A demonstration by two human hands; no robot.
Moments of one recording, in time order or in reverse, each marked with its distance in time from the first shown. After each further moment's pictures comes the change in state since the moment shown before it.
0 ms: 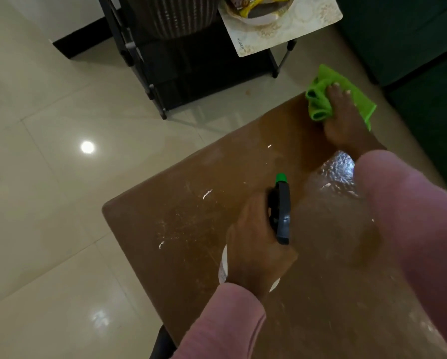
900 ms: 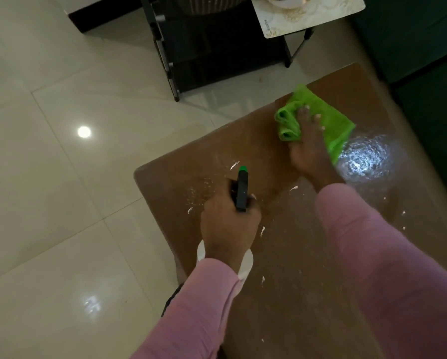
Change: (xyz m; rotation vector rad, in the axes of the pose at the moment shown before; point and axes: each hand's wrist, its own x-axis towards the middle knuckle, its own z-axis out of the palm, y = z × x) left_hand -0.021 -0.048 -0.064 -0.001 0.134 -0.280; right_hand -0.091 -0.085 0.079 0.134 0.009 -0.044
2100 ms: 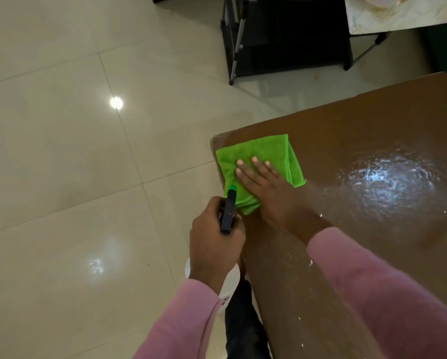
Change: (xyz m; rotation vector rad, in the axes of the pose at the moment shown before) left_hand -0.051 -0.112 -0.097 -0.117 0.192 -0.071; right_hand -0.118 -0.115 0.103 -0.400 -0.401 -0.819
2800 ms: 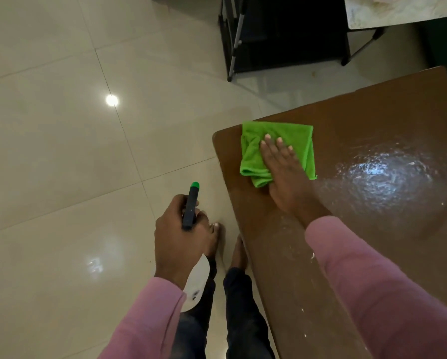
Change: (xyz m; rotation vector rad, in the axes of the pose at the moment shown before) left_hand 0.008 -0.005 -0.052 0.001 0.083 -0.088; right_hand 0.004 0.008 -0.006 0.047 0.076 0.344
